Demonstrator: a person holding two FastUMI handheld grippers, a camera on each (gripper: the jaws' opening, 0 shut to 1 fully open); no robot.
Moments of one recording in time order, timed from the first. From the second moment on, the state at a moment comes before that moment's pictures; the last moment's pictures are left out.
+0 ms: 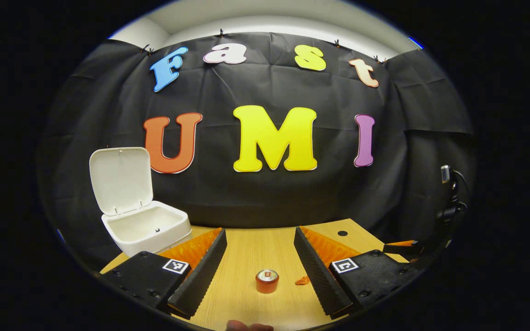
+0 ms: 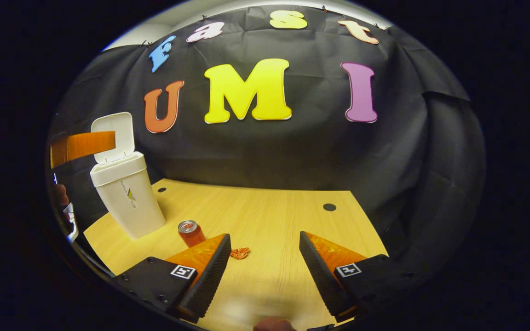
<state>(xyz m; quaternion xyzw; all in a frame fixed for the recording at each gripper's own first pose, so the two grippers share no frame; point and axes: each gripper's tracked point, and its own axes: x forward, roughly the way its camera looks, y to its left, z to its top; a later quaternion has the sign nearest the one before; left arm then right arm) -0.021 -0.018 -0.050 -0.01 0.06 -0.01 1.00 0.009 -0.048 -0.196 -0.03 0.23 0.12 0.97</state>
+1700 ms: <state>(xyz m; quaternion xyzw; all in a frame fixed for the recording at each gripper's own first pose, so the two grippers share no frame) -0.090 0.092 -0.073 -0.01 0.13 0.15 0.98 0.101 0.040 -0.412 -0.07 0.41 0.18 0.89</state>
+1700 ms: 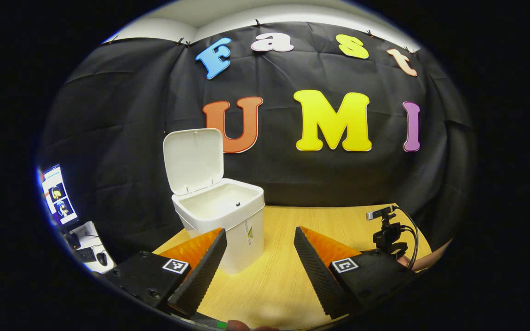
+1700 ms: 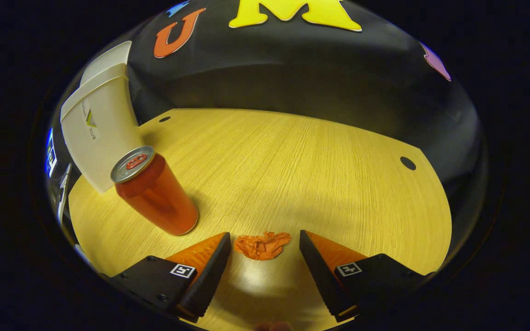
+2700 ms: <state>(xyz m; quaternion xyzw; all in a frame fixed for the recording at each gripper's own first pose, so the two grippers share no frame) -0.089 0.087 -0.087 -0.02 0.14 0.15 0.98 0.080 0.020 -0.400 -0.05 0.45 0.15 0.88</state>
